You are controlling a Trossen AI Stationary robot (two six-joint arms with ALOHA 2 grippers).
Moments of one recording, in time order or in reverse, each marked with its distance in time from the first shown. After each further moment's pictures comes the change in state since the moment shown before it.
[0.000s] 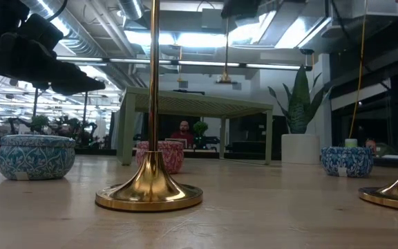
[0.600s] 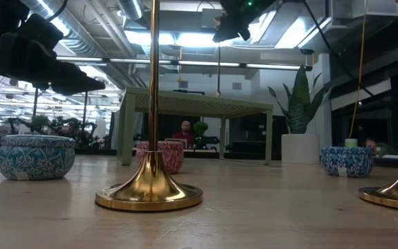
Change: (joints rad) left arm 0.000 0.000 0.000 0.000 0.000 0.000; right arm -0.087 0.115 -0.002 0.111 0.002 0.088
